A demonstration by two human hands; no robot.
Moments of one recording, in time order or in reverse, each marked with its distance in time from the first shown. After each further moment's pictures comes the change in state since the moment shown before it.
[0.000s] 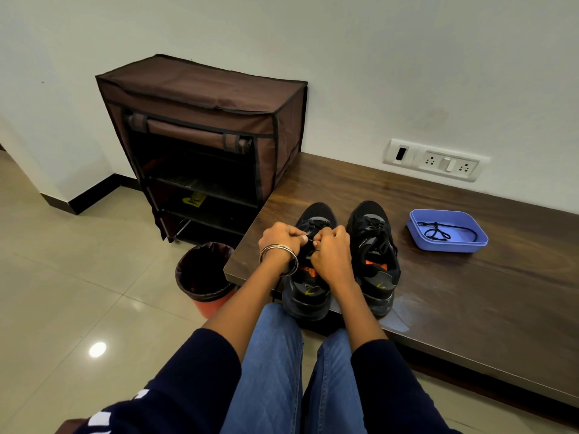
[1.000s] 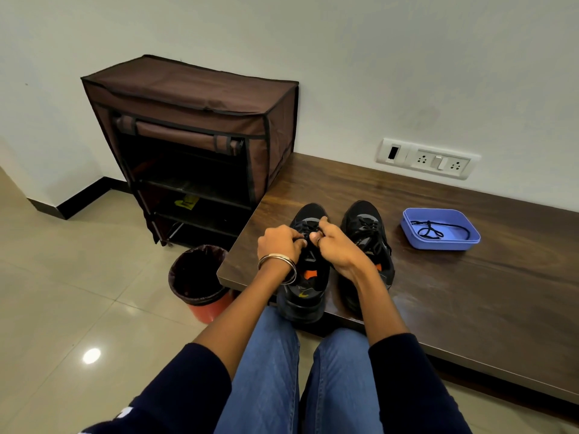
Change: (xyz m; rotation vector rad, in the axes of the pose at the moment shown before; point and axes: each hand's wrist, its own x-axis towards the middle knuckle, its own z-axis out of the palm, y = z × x) left_hand 0.000 0.002 0.010 0.274 0.088 0.214; right_hand 0.014 -0.004 -0.043 0.494 -0.403 0.167
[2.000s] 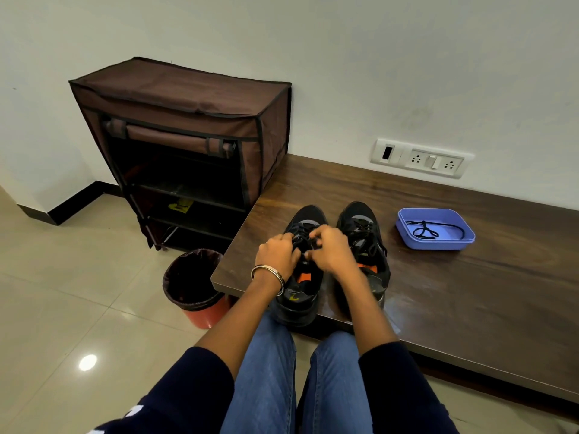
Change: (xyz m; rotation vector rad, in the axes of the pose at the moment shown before) left_hand 0.000 -0.009 0.019 0.184 -0.028 0.202; right_hand 0.012 0.008 0.003 -0.383 0.161 0.065
